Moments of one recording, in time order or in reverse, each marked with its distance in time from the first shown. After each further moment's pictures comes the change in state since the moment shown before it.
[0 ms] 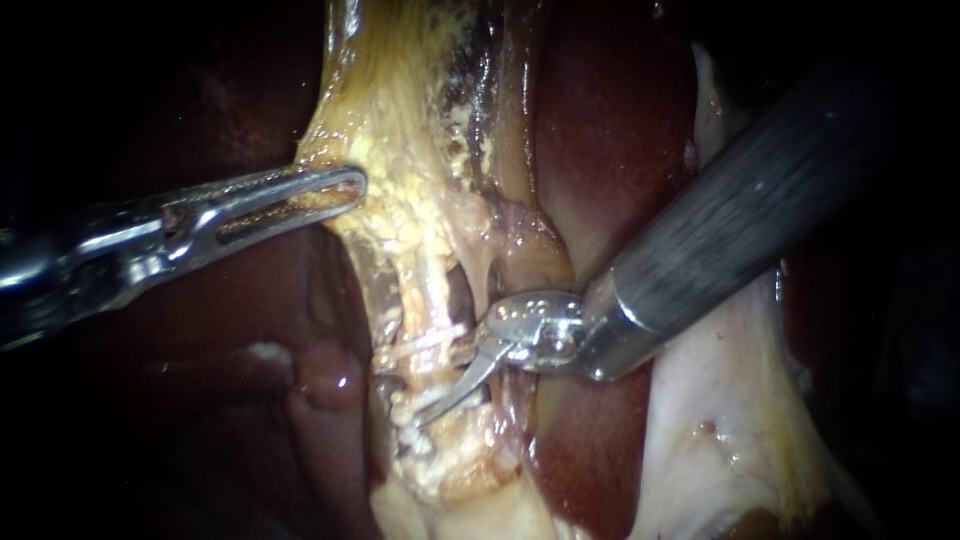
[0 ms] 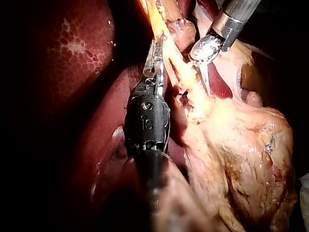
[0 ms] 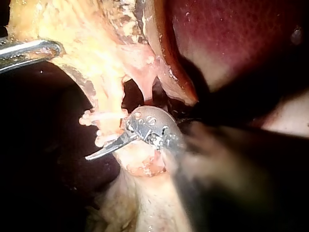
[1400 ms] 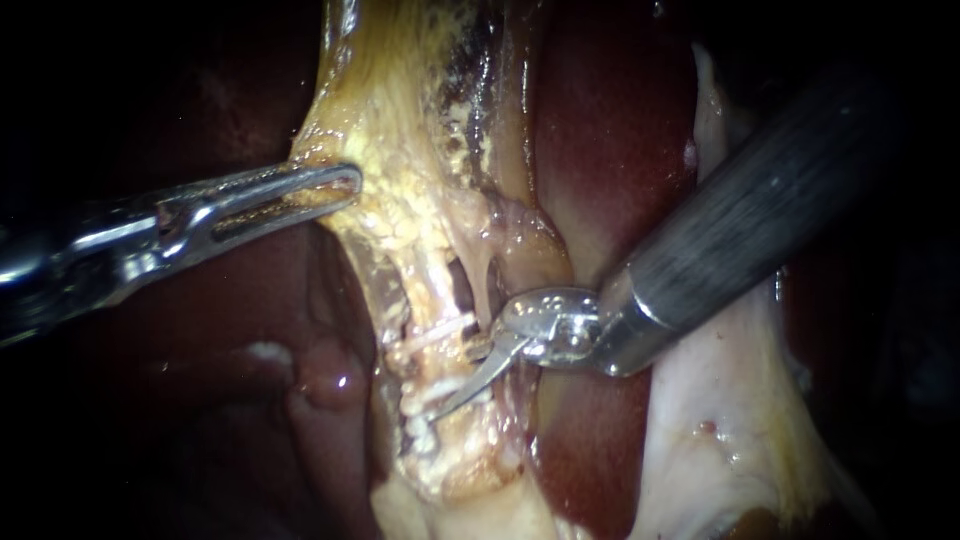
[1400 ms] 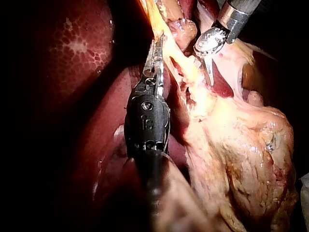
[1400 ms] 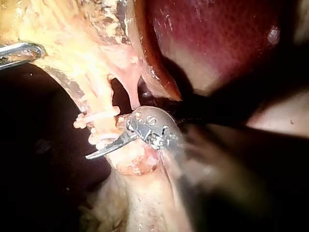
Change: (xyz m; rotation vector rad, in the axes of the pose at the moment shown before) right arm -0.001 -0.001 -0.003 -0.022 -0.034 0.027; left arm 0.000 0.000 -0.001 0.005 -0.001 -0.001
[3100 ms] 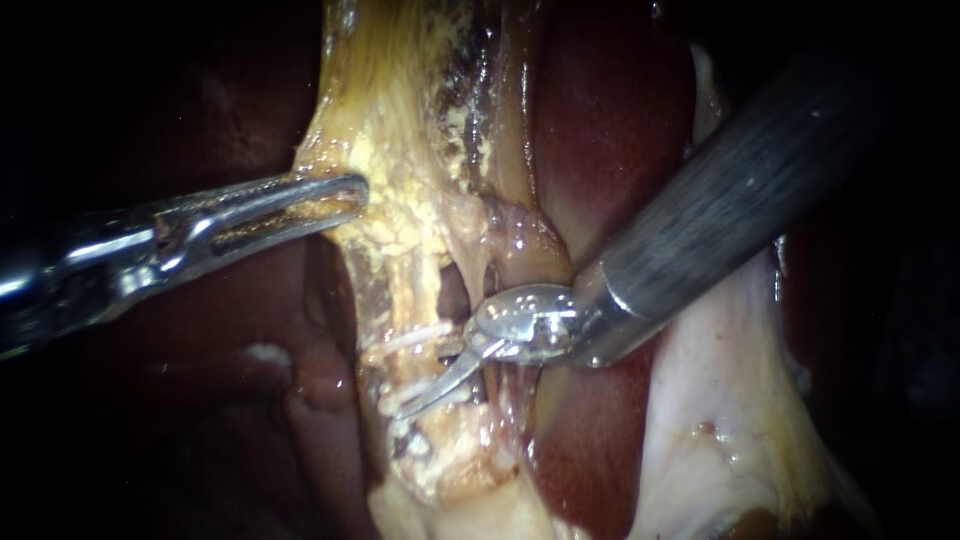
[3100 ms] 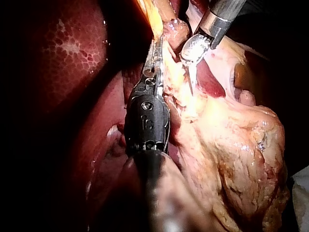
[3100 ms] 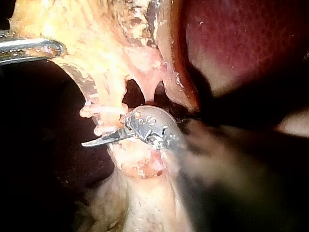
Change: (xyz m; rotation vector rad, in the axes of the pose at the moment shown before) right arm 0.001 0.002 0.003 -0.092 -0.029 -0.089; left arm -0.001 -0.002 0.000 -0.004 0.003 -0.002
